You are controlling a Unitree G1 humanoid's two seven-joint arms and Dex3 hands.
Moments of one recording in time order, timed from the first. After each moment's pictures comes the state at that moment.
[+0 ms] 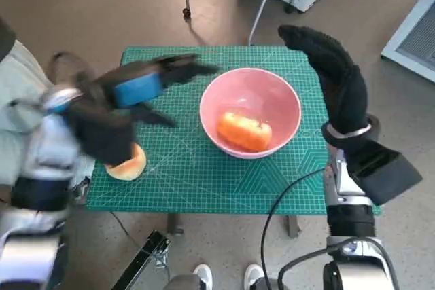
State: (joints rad) left arm -0.69 0.72 -0.11 0.27 0.19 -0.31 -0.82; right arm -0.72 -0.15 -0.11 0.55 0.20 -0.80 0.42
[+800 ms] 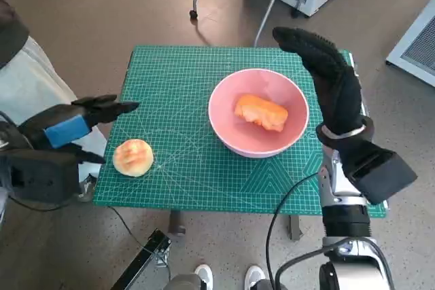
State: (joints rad) left arm -0.38 0.94 0.01 0.12 0.23 -0.21 -0.79; right arm -0.73 -0.13 -0.10 0.57 0.23 -0.79 0.44
